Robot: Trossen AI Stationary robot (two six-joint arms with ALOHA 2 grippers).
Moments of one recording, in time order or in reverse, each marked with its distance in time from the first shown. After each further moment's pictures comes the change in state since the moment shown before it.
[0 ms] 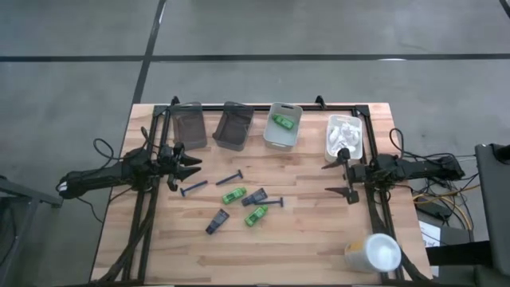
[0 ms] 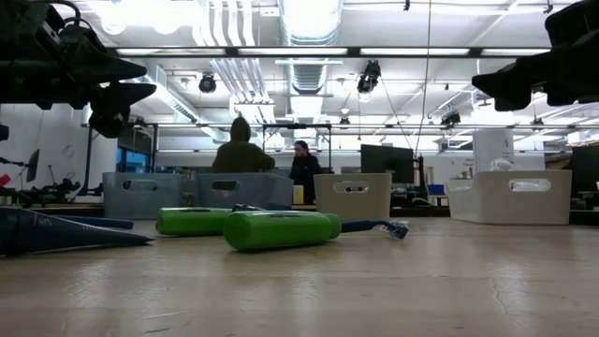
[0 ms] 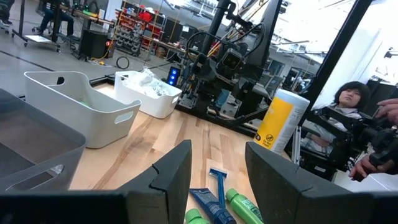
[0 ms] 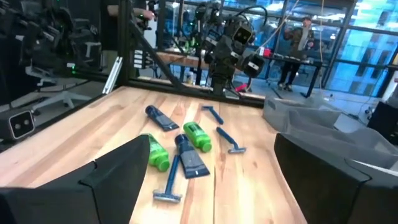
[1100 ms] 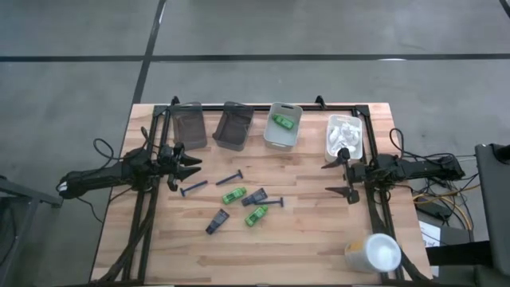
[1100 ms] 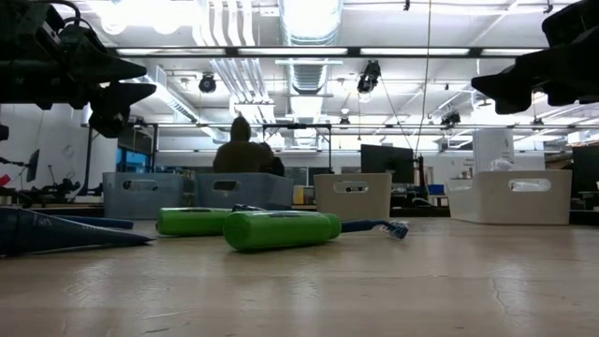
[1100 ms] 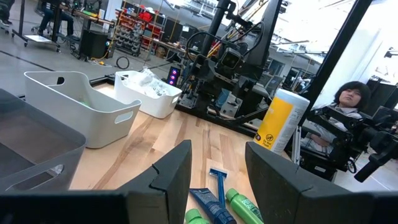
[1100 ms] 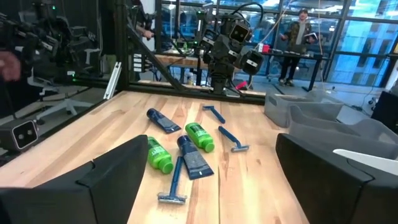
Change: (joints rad) left arm 0.001 0.000 0.000 0.000 0.000 0.000; right arm 0.000 0.003 0.000 0.002 0.009 0.058
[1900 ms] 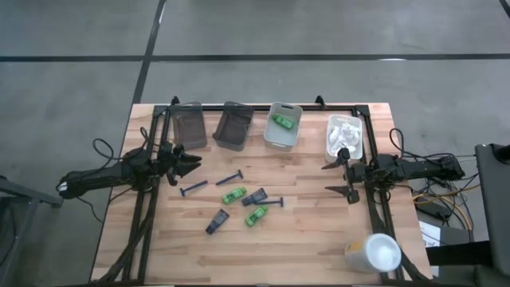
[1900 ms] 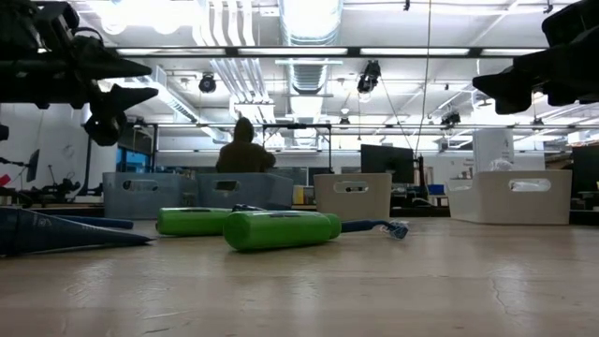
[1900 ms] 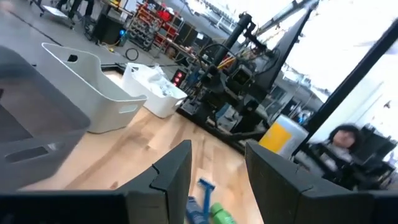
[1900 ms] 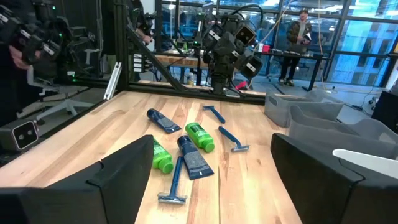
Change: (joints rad) left arm 0.001 0.000 0.000 0.015 -0.072 -0.228; right arm 0.000 0.000 0.000 0.000 0.000 0.002
